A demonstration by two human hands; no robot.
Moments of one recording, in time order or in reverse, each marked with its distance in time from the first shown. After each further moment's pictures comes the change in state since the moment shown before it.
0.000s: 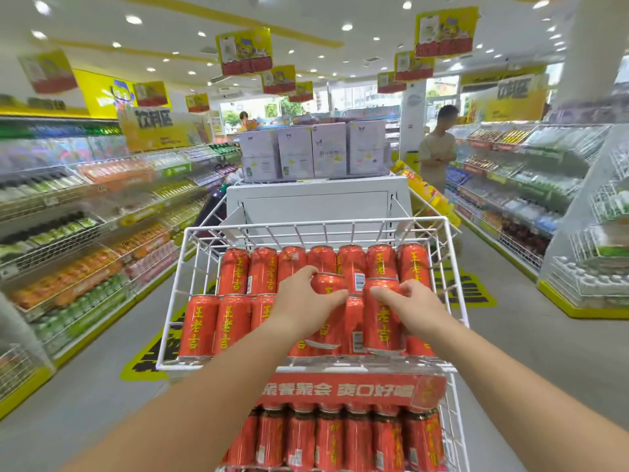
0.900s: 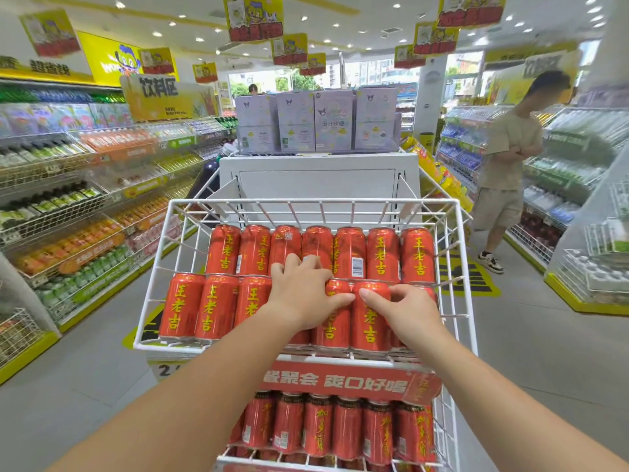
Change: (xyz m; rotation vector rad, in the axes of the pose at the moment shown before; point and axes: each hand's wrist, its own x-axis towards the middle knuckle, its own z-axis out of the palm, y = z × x) left_hand 0.030 -0.020 0.038 0.767 -0.103 0.234; right_hand 0.017 0.036 0.021 -0.043 0.032 -0.047
